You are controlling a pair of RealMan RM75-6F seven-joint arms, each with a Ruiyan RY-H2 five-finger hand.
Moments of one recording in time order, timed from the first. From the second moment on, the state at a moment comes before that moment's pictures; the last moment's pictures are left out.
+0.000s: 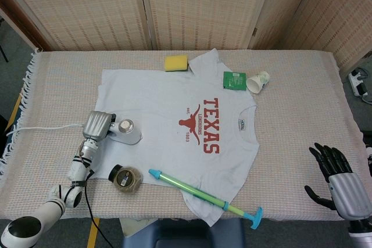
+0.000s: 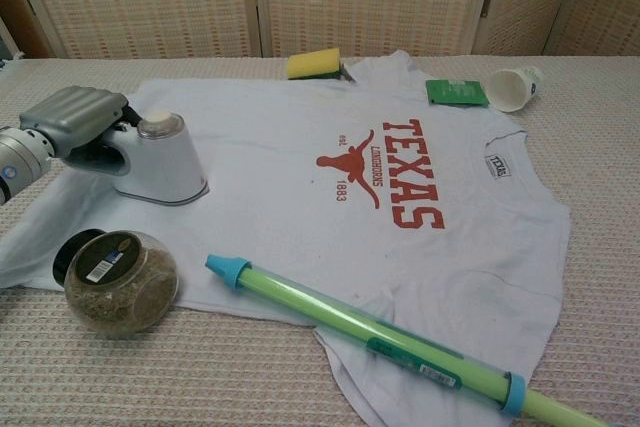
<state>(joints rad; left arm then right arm) -0.72 -1.89 -0.15 -0.49 1.37 1.00 -0.05 0.00 -1.01 -0.03 -1.75 -1.69 1.56 0.02</state>
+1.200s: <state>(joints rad) -0.70 -1.84 -0.38 -0.29 1.08 0.76 -0.06 -0.01 -1.00 -0.04 -1.76 -1.70 1.57 0.01</state>
